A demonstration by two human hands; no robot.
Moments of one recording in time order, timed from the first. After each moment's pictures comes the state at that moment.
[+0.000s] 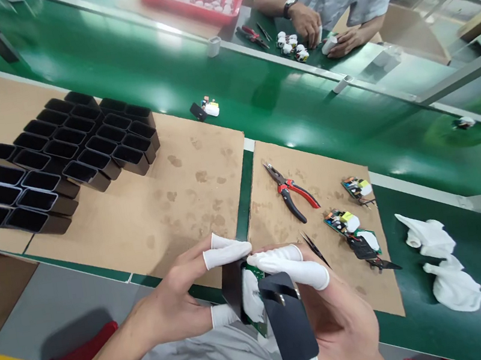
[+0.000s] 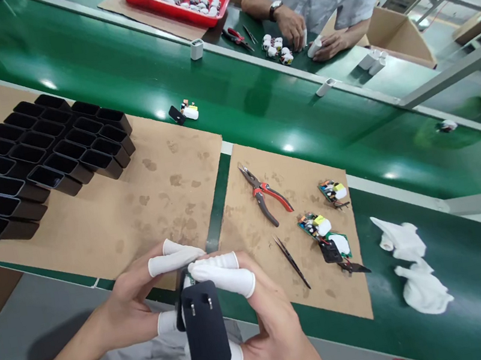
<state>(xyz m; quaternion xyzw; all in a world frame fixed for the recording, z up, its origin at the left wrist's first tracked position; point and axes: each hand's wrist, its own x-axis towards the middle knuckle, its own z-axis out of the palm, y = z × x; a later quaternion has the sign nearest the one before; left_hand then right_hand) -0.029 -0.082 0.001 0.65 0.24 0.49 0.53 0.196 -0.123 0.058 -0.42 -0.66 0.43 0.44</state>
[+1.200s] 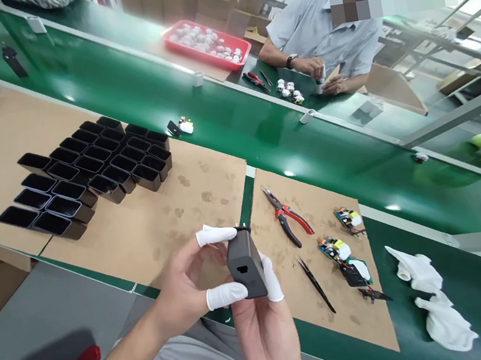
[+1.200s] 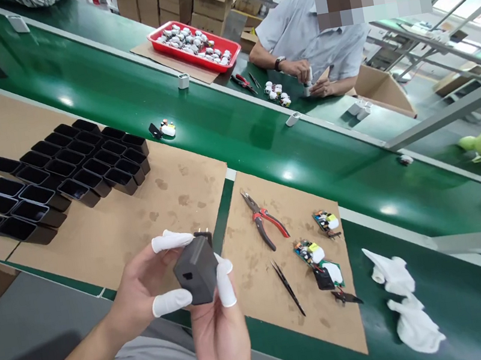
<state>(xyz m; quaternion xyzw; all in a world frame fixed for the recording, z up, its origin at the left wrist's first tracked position) -0.017 -0.073 0.003 0.46 0.29 0.56 0.62 0.128 -0.116 0.019 -0.49 -0.25 0.61 0.58</state>
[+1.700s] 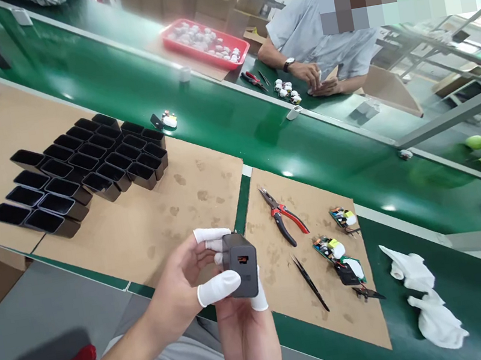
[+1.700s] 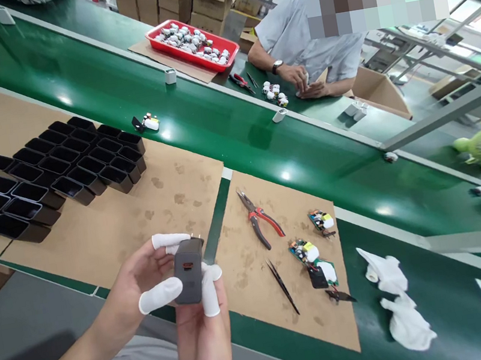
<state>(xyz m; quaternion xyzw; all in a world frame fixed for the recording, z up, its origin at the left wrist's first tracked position) -0.011 -0.082 0.026 0.34 0.35 0.49 0.72 0.108 -0.133 0.013 -0.51 -0.12 0.61 0.60</state>
